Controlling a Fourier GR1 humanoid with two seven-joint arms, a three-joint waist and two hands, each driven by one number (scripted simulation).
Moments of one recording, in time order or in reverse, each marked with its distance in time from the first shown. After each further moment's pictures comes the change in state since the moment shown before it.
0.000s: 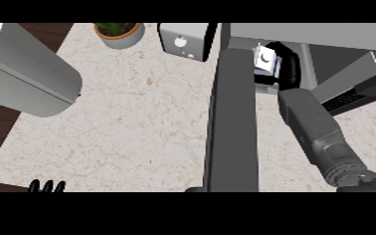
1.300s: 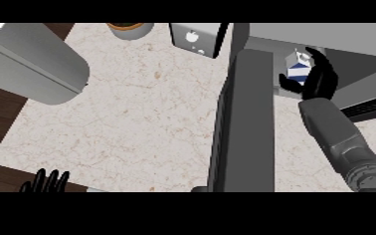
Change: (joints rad) left arm -0.072 0.016 0.015 0.032 -0.011 -0.007 0.019; right arm 0.023 -0.105 0.036 0.148 0.131 -0.480 0.251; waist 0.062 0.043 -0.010
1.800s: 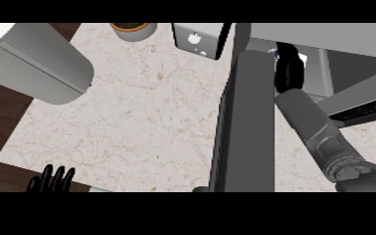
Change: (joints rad) left arm -0.030 -0.005 -0.006 0.033 -0.007 0.001 0.011; right arm -0.087 0.100 0.103 0.012 0.102 0.116 -0.023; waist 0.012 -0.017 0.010
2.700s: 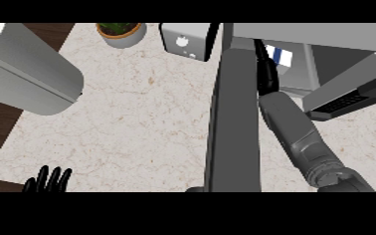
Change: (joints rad) left arm 0.005 0.001 0.015 0.000 -0.005 -0.001 -0.016; right arm 0.032 0.100 -0.118 -0.101 -0.124 0.343 -0.161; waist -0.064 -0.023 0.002
